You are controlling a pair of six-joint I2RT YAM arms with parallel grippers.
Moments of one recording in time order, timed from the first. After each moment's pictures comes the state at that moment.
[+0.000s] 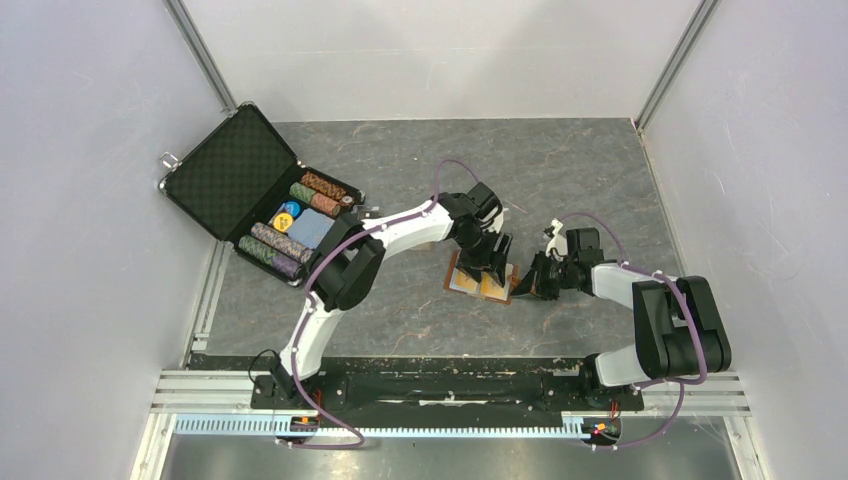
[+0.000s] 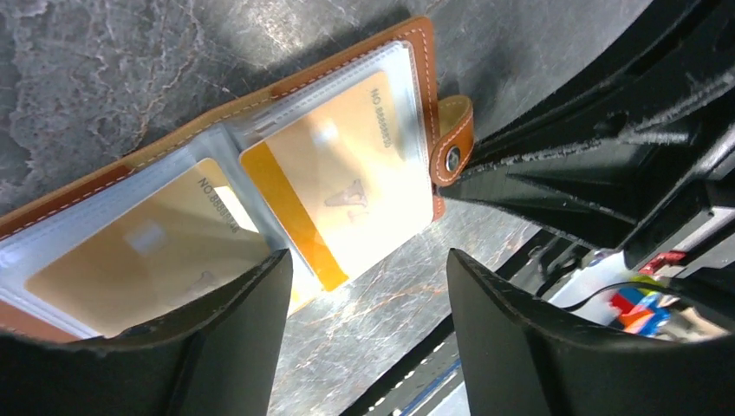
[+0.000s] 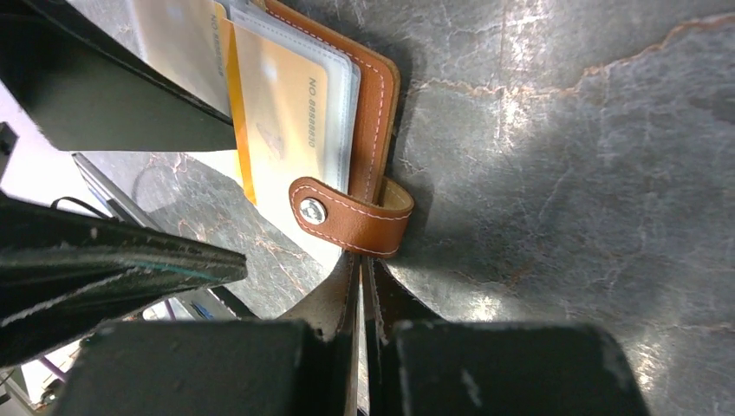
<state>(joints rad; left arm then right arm) -0.85 2.22 1.71 -0.66 0.47 -0.46 0.08 1.44 0.48 -0.11 -0.65 0.41</state>
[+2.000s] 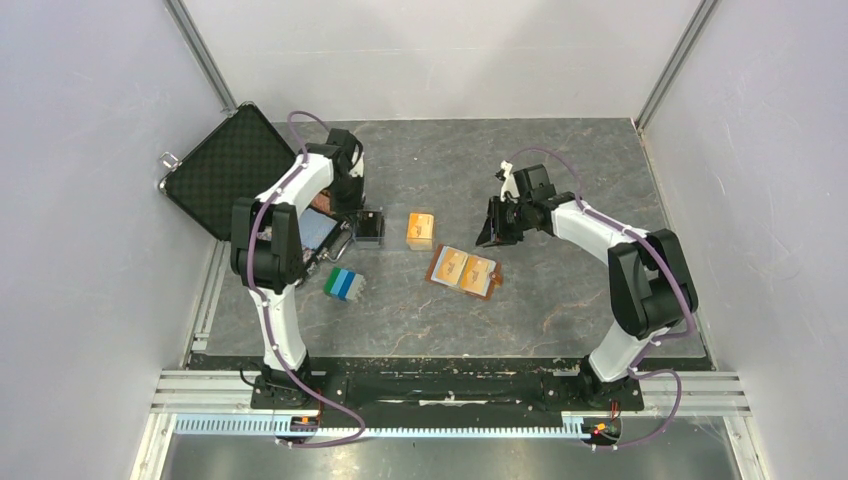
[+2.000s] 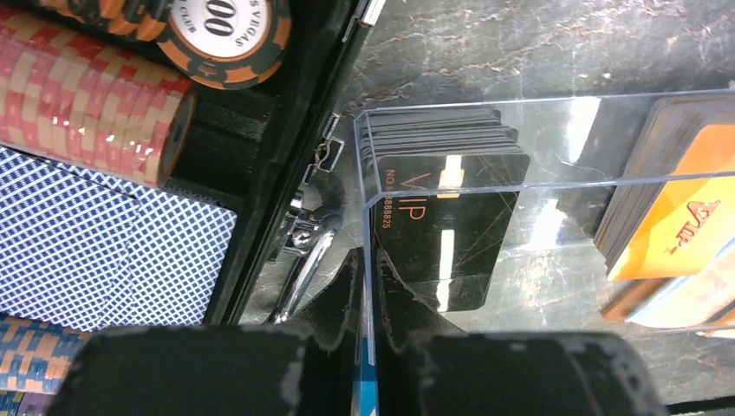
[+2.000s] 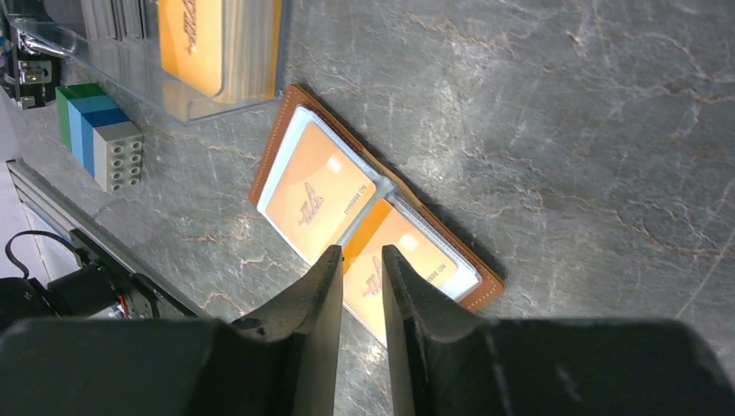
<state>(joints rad) -0.20 2.03 1.63 -0.92 0.06 -0.15 0.33 1.70 1.08 -0.37 -0.45 0.37</state>
